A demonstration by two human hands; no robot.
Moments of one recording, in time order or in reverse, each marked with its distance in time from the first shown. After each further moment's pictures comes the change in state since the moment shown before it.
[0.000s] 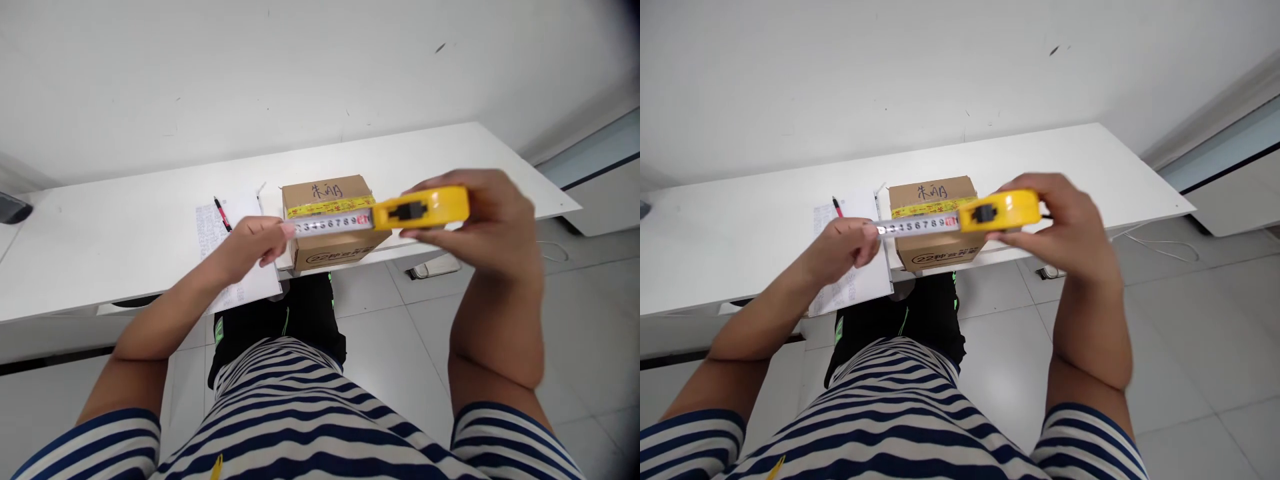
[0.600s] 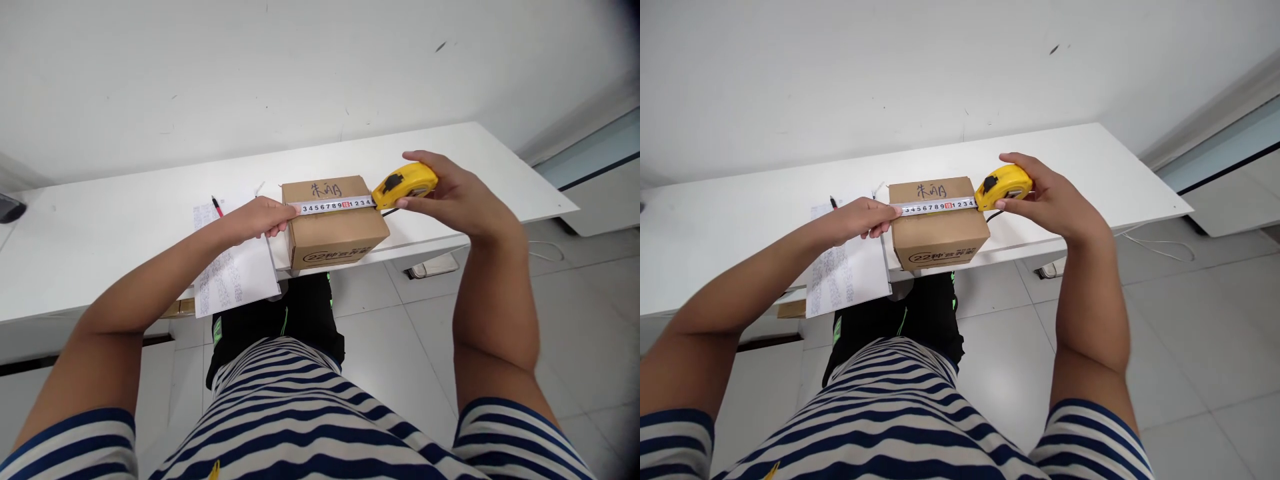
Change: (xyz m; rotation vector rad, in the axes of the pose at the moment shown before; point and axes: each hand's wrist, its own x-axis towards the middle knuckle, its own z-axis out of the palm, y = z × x) left_hand 0.058 0.008 -0.023 0.492 -0.025 -0.311; right_hand 0.029 0.059 0.002 0.165 -0.191 0.376
